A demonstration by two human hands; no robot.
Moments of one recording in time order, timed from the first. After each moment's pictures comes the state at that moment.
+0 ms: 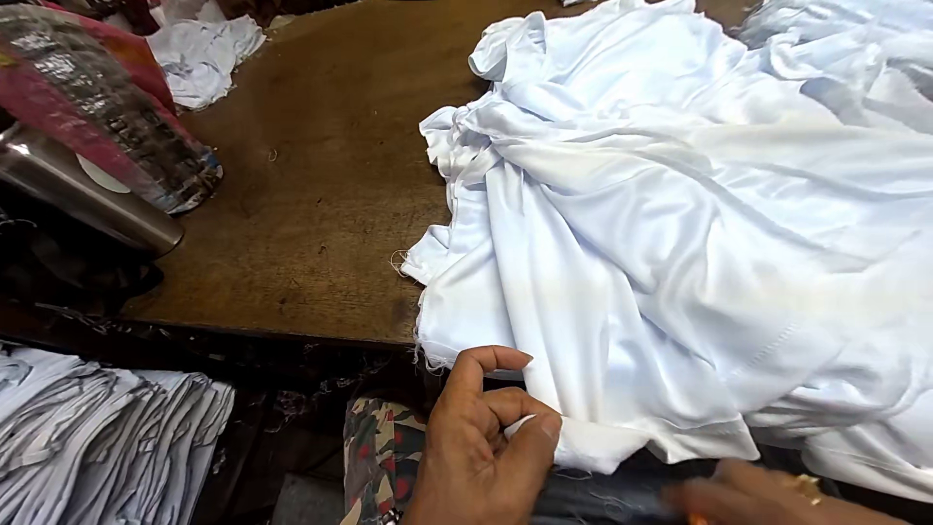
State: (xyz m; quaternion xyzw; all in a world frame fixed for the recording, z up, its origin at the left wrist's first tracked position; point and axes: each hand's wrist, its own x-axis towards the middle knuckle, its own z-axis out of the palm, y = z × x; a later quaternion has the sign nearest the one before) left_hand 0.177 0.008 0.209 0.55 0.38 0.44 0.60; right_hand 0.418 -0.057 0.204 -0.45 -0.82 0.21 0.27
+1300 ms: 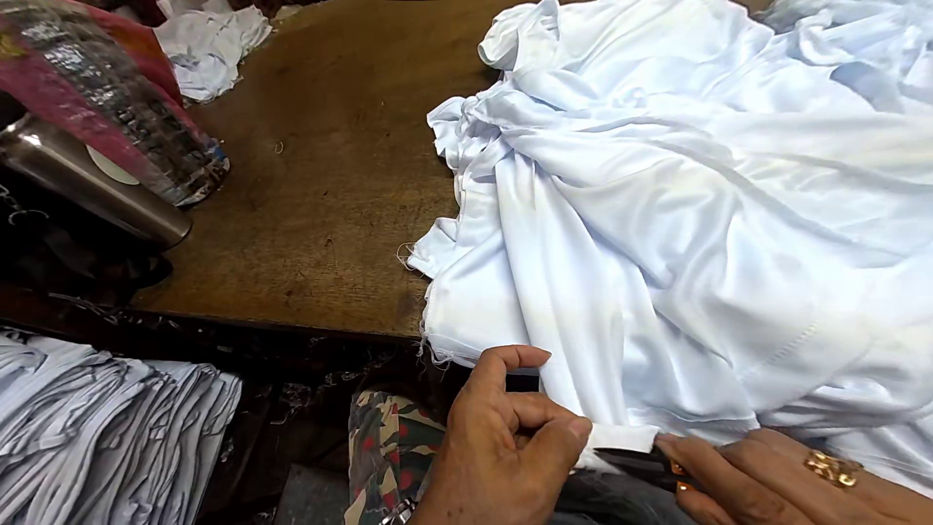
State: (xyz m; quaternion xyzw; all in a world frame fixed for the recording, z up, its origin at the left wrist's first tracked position) left_hand 0.181 0.009 0.212 0.53 0.41 0.38 0.64; right_hand 0.413 -0.043 0.178 -0.47 -0.83 -0.02 0.30
